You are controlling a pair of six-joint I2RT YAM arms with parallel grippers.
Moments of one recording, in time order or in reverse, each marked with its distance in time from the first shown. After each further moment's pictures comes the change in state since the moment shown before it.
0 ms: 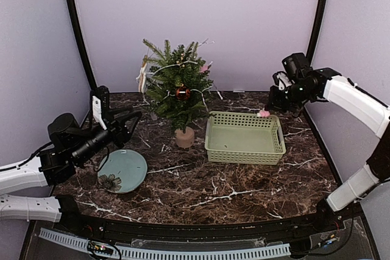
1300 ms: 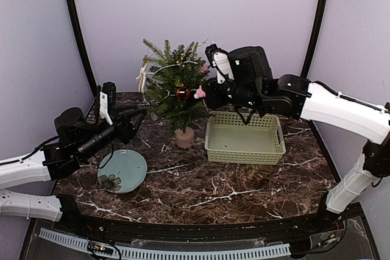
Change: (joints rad) left arm 0.000 0.090 0.064 -0.032 -0.026 -0.071; right arm 0.660 0.063 0.153 0.483 0.499 -0.253
